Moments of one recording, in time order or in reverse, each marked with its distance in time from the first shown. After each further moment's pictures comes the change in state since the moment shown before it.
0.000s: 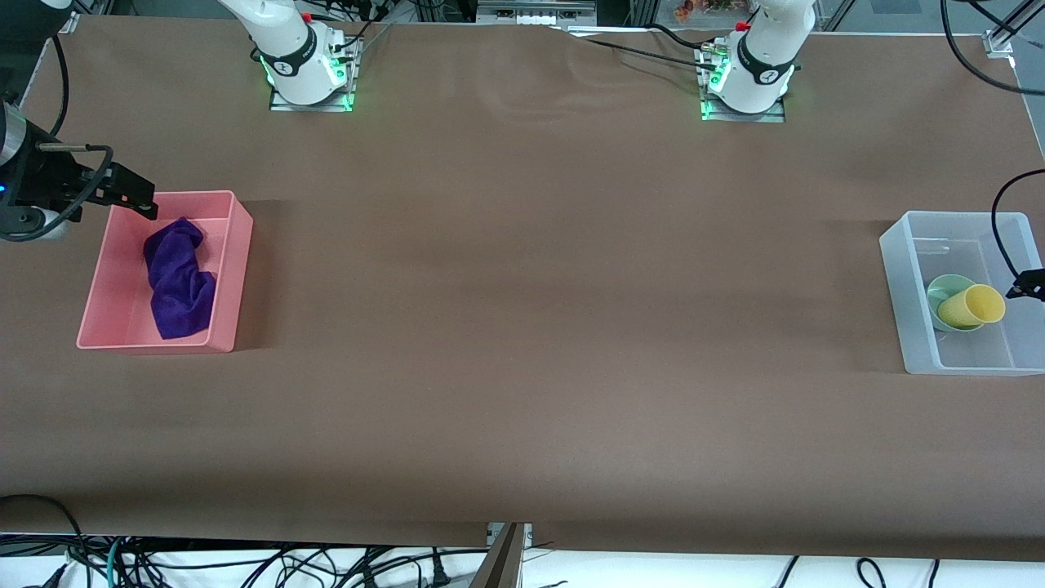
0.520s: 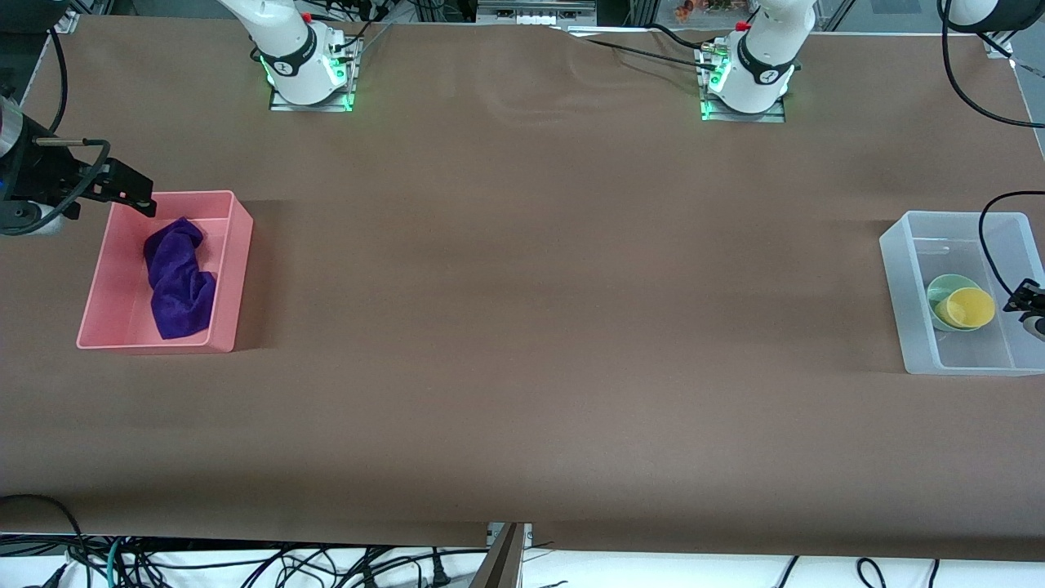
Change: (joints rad) left arm 0.036 0.159 0.100 -0.018 0.039 0.182 0.058; right arm 0.000 -0.014 0.000 -0.001 0.001 0.000 0.000
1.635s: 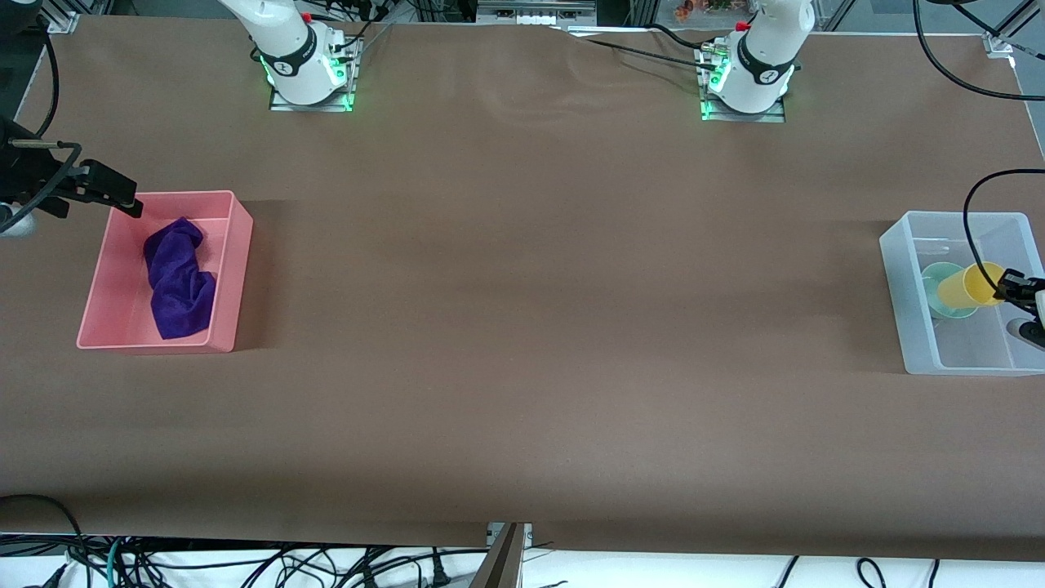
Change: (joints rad) left arm -0.158 -0.125 0.017 0.003 0.003 -0.247 -0.197; right arm -0.030 -0.002 -0.016 -0.006 0.030 0.000 0.000
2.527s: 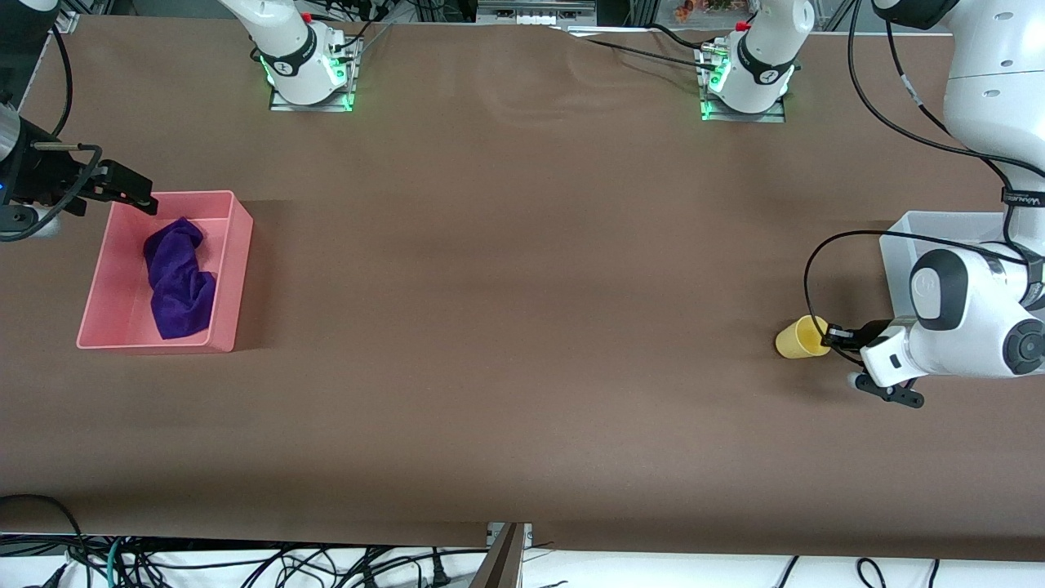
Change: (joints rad) left arm -0.182 0.070 -0.081 -0.165 -0.316 0.215 -0.438; right arm 0.008 -0.012 0.000 -0.044 0.011 -0.001 0.000
